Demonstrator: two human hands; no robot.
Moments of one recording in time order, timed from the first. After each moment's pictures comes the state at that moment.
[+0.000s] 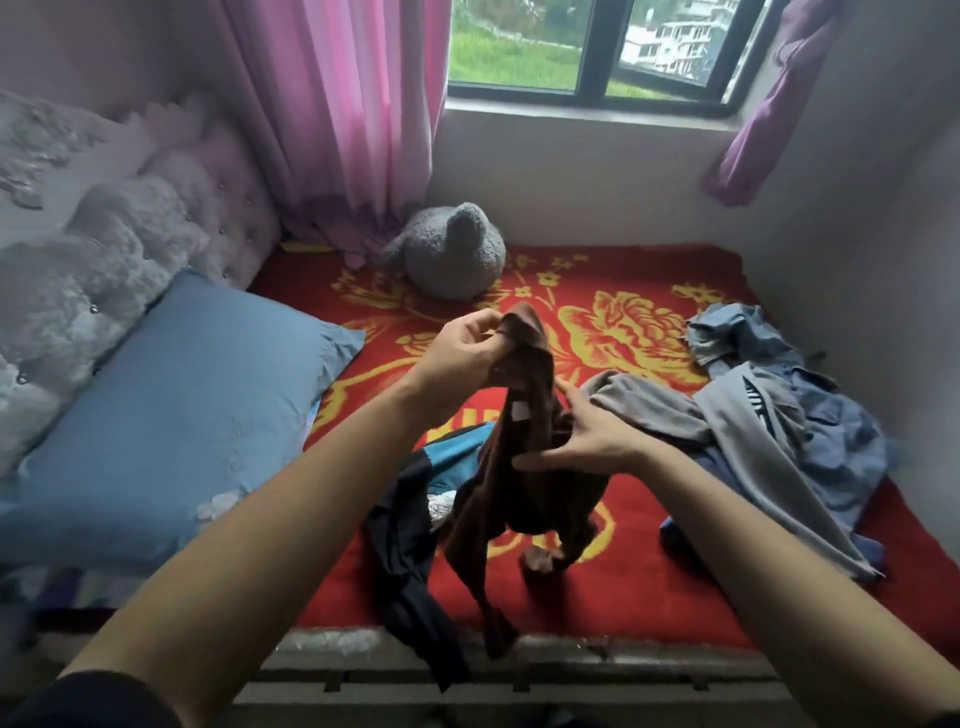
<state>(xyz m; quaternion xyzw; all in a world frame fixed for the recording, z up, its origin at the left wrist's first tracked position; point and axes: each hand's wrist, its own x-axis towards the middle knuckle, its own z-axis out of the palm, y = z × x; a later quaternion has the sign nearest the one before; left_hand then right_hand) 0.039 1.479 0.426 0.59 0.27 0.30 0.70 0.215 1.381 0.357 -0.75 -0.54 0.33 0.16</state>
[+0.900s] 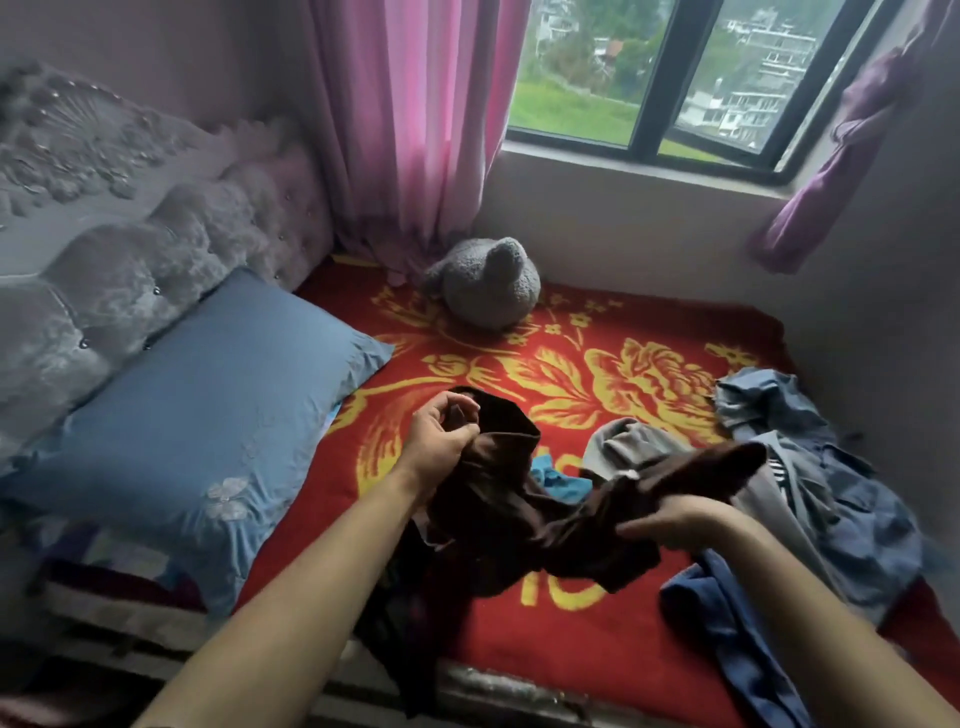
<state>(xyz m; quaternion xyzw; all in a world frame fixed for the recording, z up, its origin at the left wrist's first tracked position) 0.022 1.462 0.331 0.53 0.44 0.43 0.58 0.293 1.335 0.356 -0.80 -0.46 0.38 -0.07</state>
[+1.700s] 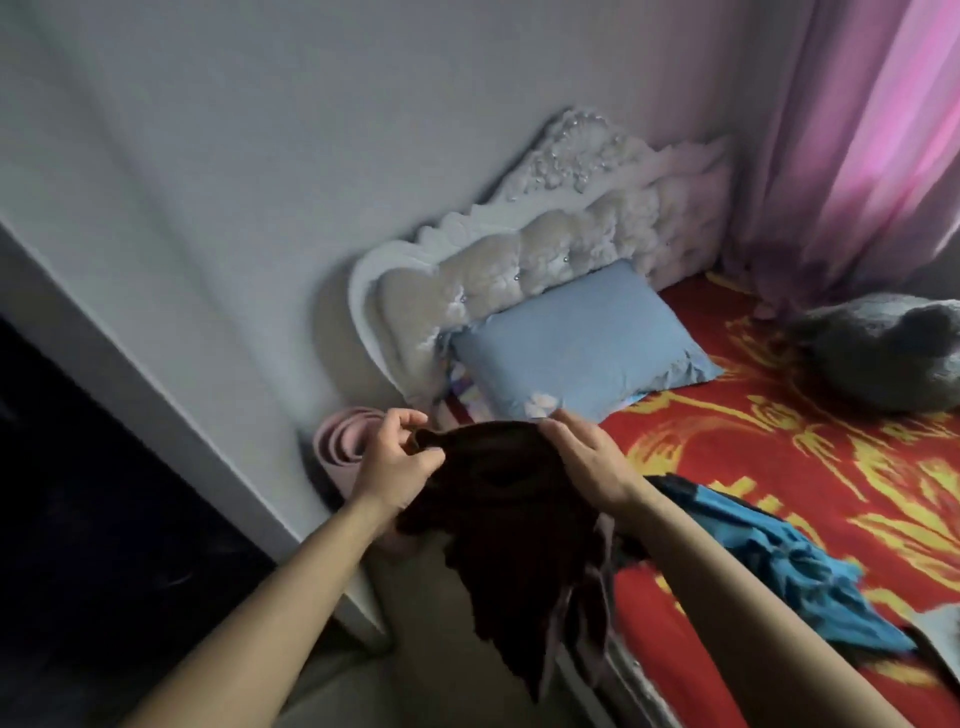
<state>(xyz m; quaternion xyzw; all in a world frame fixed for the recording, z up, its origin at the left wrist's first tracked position) -0.187 1.169 0.405 0.34 0.75 0.53 0.22 0.008 1.297 0.411 -0.31 -0.81 0.44 0.23</state>
